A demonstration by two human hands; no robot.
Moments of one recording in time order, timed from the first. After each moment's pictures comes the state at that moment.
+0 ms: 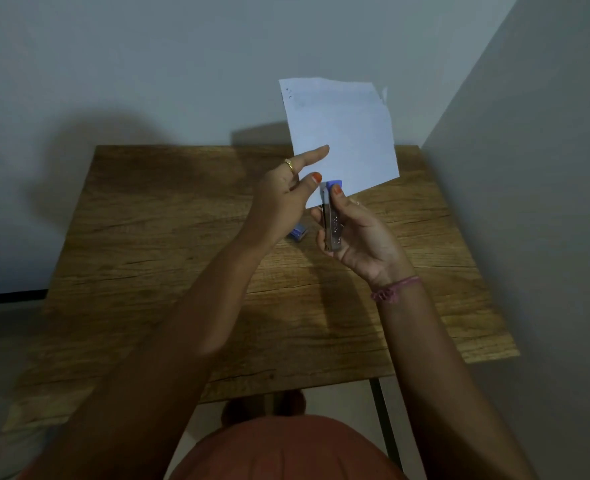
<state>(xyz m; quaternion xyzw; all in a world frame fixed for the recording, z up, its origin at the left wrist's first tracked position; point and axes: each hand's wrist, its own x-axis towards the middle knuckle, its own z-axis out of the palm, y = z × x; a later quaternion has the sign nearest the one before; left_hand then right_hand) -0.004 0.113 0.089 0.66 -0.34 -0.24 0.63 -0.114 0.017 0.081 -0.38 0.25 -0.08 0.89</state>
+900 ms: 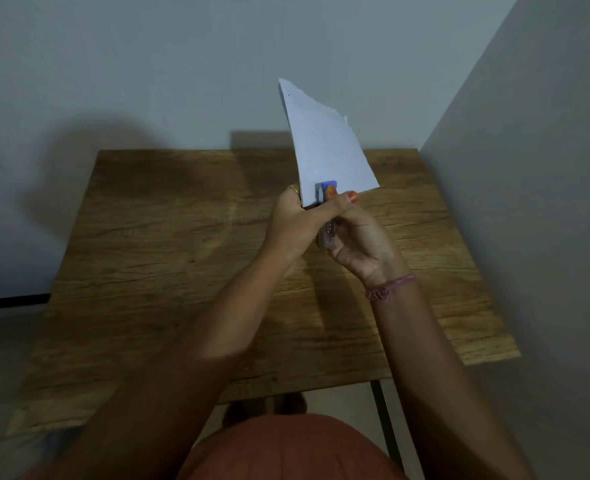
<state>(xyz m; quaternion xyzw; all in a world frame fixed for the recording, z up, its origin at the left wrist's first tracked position) -0.028 0.106 0.072 0.57 -0.18 -0.33 0.72 -0.104 0.027 0.080 -0.35 0.21 -0.12 0.91</state>
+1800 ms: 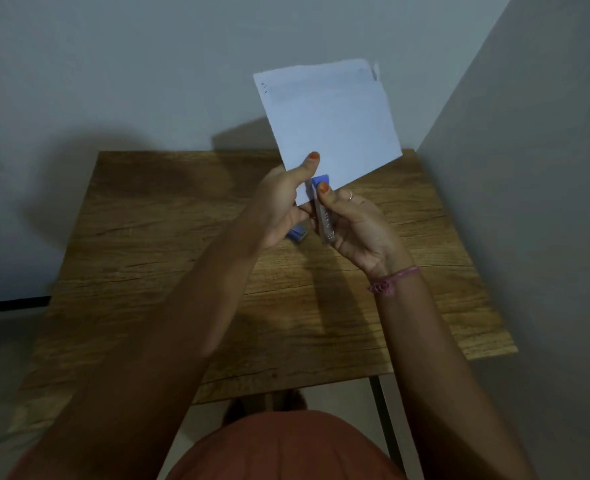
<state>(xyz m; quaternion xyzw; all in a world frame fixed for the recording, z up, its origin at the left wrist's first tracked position) -0.001 0.113 0.107 0.49 -0.18 -0.45 0.72 -0.108 0.023 0.093 -0.48 0.21 -0.10 0.85</state>
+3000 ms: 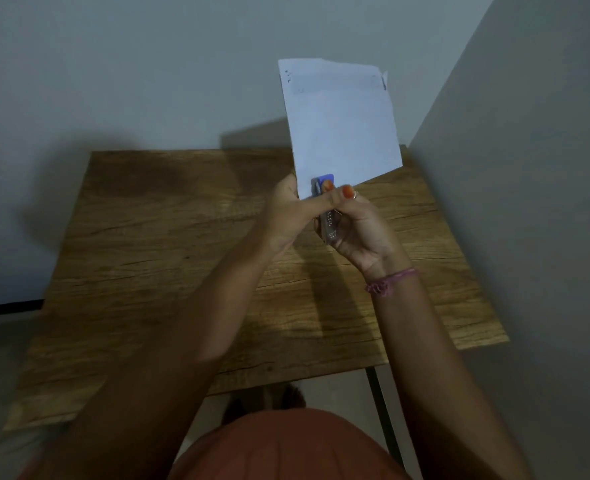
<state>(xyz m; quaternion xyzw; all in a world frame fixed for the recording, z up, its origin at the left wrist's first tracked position) -0.030 0.112 0.090 0.48 -0.27 -0.40 0.73 -0.121 0.026 0.091 -0.44 0.22 -0.16 0.85</state>
